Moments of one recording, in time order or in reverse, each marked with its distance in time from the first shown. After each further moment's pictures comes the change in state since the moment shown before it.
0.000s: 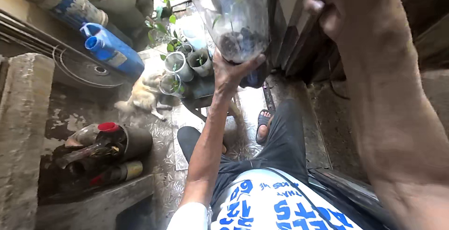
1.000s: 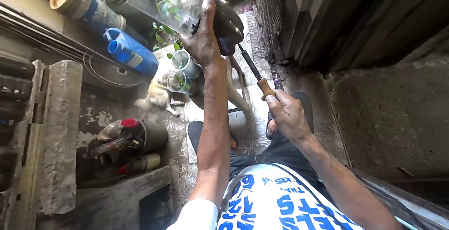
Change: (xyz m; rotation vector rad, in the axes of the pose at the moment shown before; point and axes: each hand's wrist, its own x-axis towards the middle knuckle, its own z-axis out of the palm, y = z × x) left_hand 0.061 0.013 0.009 0.086 0.643 -0.036; right_hand -0.163 0.152 -0.019 -0.467 -0.150 0.004
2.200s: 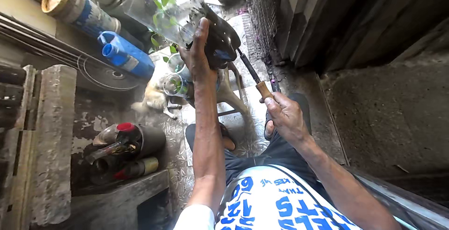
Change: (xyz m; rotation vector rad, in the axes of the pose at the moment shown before) left_hand 0.002 -0.012 -0.030 -0.251 -0.310 -0.075; right_hand 0.000 0.005 0.000 0.129 -0.002 0.033
